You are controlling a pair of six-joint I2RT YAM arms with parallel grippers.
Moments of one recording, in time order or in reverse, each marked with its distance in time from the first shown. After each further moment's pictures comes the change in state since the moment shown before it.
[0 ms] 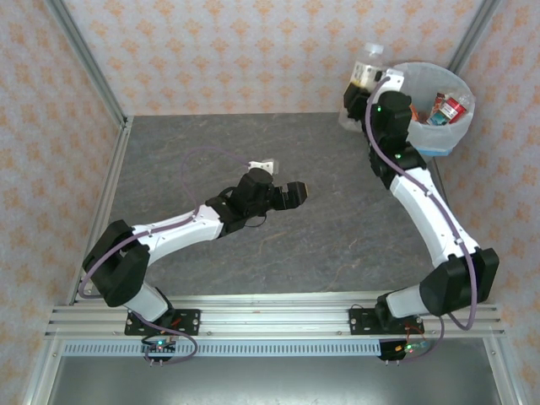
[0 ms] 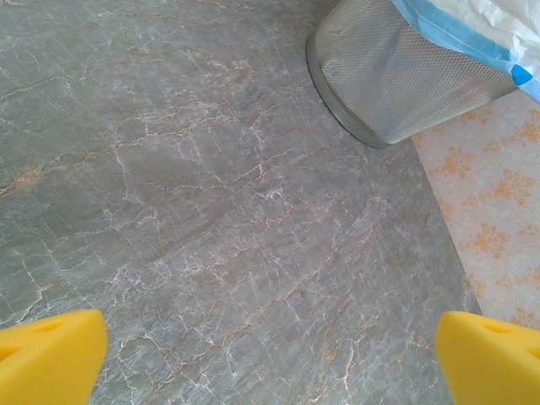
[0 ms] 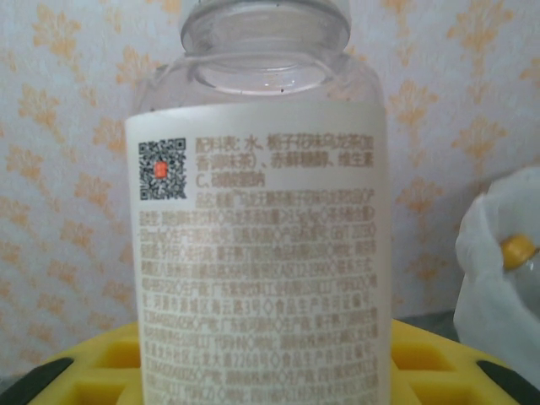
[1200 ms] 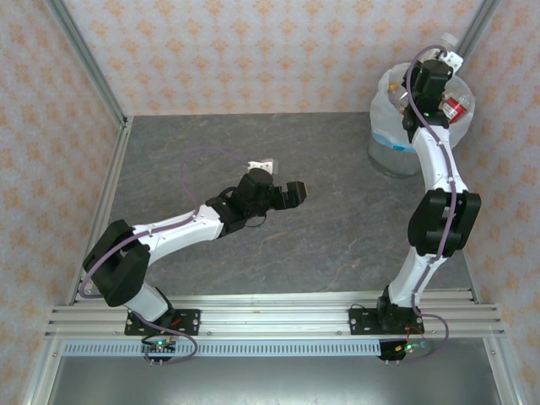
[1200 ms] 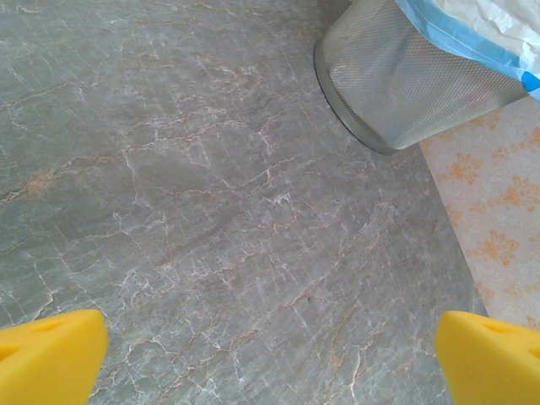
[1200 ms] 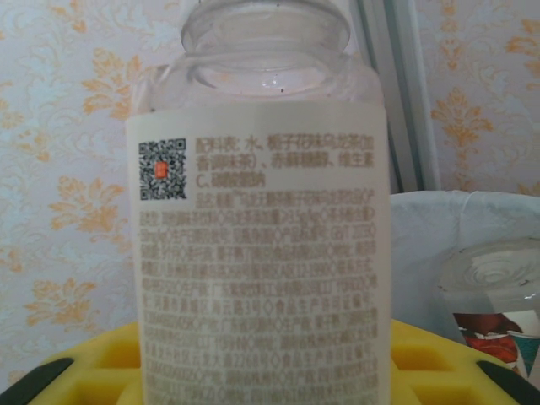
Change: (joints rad) left arm -0.002 0.001 0.000 -0.001 -0.025 -0.001; right arm -0.363 0.447 0.378 -0.037 0.095 0.127
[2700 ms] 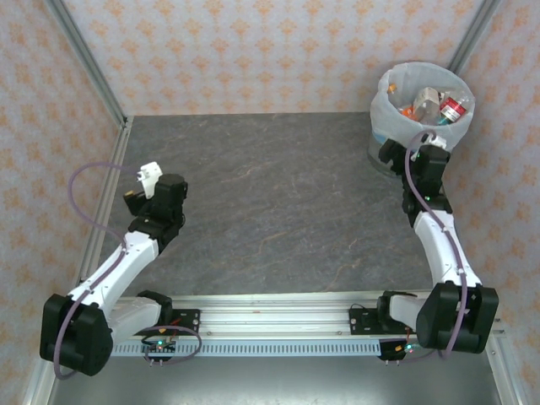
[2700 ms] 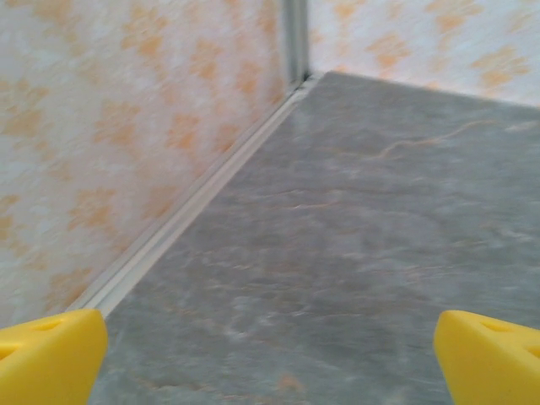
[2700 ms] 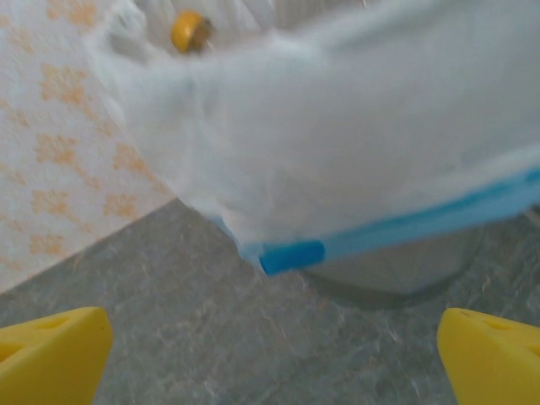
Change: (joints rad) left arm 0.556 -0.506 -0.385 -0.202 -0.775 0.441; right arm -0.018 -0.716 -0.971 0.011 -0.256 -0.007
